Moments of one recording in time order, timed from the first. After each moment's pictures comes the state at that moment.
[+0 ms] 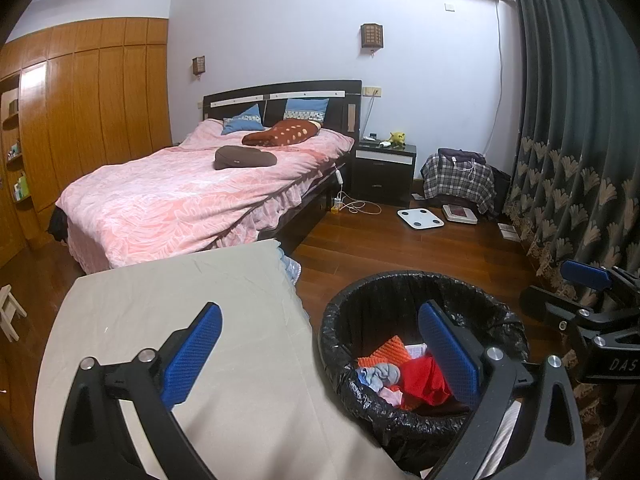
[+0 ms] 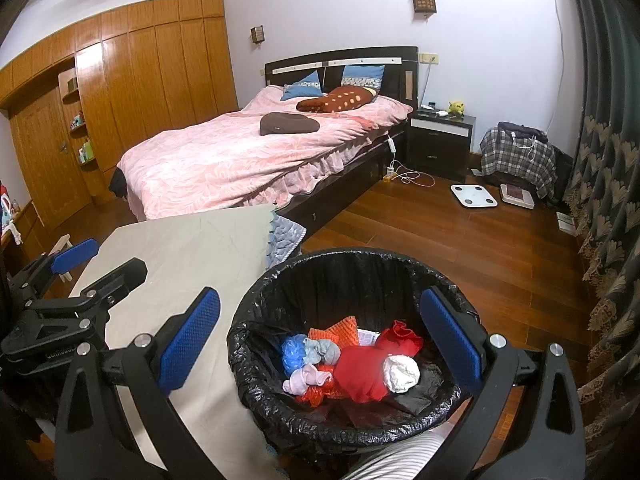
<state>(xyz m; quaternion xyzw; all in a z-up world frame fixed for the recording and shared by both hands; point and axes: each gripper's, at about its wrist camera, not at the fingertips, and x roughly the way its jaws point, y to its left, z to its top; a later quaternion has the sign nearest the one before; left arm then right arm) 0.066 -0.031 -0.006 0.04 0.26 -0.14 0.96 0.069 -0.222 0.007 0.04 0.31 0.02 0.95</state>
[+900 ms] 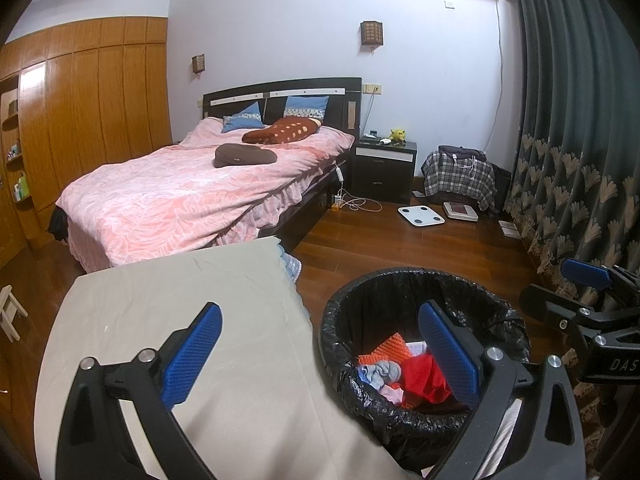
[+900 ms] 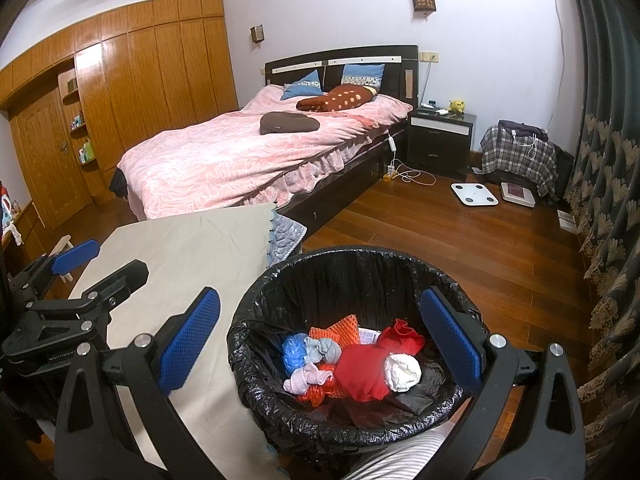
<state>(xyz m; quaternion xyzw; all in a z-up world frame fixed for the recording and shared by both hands) 0.066 -0.031 -0.004 0.04 0.26 -0.14 0.95 0.070 -0.222 0.008 0.04 0.31 0.02 0.95</state>
